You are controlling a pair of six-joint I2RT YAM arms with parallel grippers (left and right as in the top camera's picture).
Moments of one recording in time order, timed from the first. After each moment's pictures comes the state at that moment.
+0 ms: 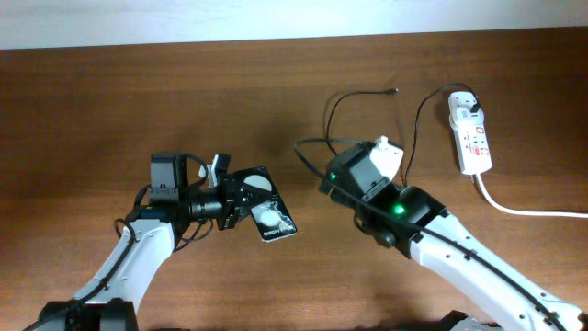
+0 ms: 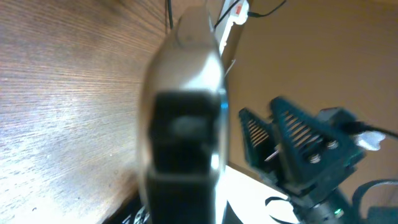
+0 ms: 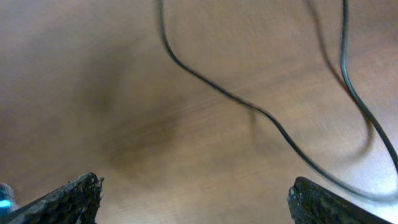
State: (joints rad) left arm -0.06 1.44 0.67 -0.18 1.12 -0.88; right arm 0.63 1.33 1.01 -0.66 0.33 0.99
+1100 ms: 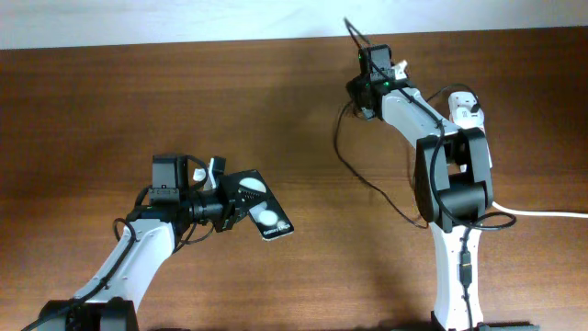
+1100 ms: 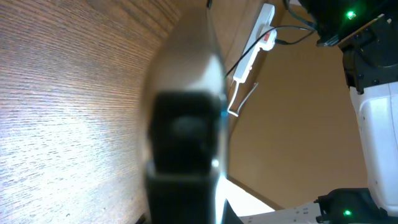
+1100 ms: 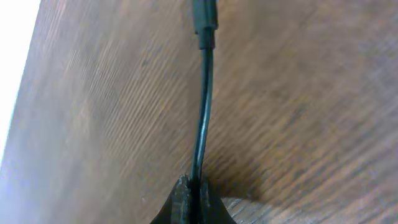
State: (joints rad) left arm -0.06 1.44 0.67 -0.22 0.99 -0.87; right arm 0.18 2.39 1.80 -0.36 0.06 1.11
